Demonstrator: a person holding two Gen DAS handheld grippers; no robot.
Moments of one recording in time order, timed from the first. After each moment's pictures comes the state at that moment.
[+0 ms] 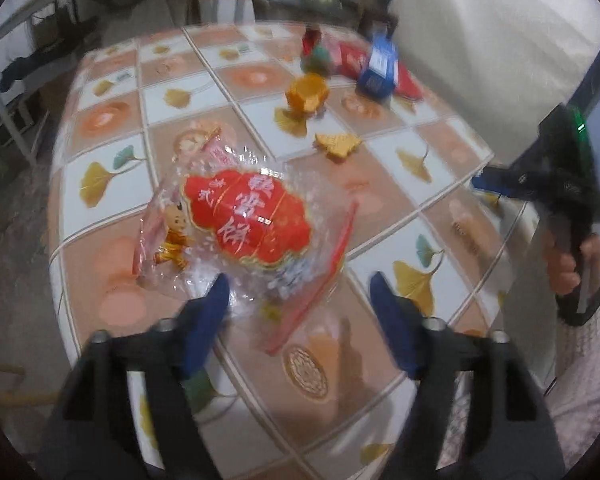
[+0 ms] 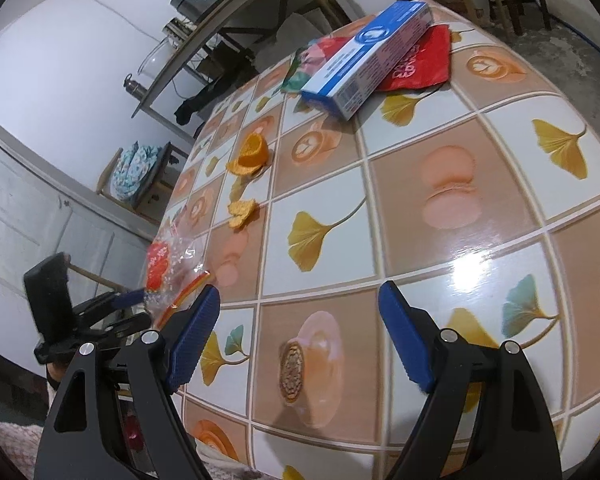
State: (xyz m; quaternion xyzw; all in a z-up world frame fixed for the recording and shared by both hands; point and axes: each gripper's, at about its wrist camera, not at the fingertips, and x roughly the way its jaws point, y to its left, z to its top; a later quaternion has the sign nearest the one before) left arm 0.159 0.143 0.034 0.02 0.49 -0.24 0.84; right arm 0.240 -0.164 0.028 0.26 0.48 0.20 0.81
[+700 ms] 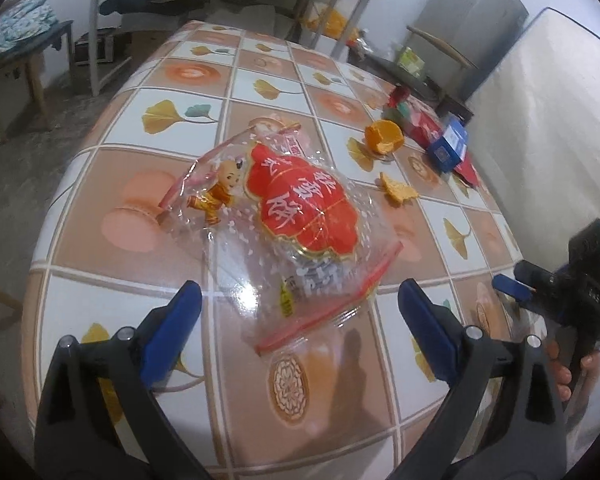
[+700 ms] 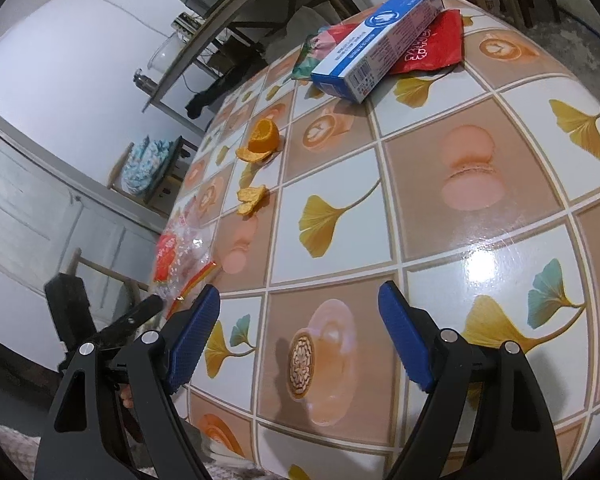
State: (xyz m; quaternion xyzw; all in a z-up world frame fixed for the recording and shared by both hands) left arm 0.146 0.157 0.001 -0.15 0.45 -0.09 0.88; right arm 0.237 -0.164 0.019 0.28 0.48 0.23 0.80
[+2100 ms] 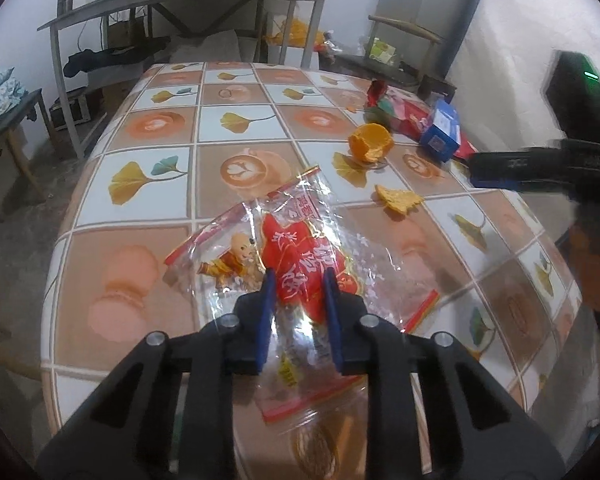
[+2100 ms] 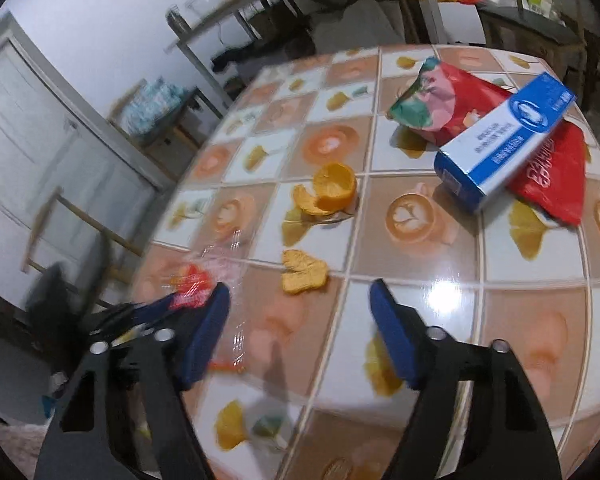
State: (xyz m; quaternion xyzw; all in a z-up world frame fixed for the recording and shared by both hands) left arm 0.171 0.140 0.000 -0.04 0.41 -0.13 0.90; right arm 0.328 -0.079 0.062 0.11 0.51 0.26 0.81
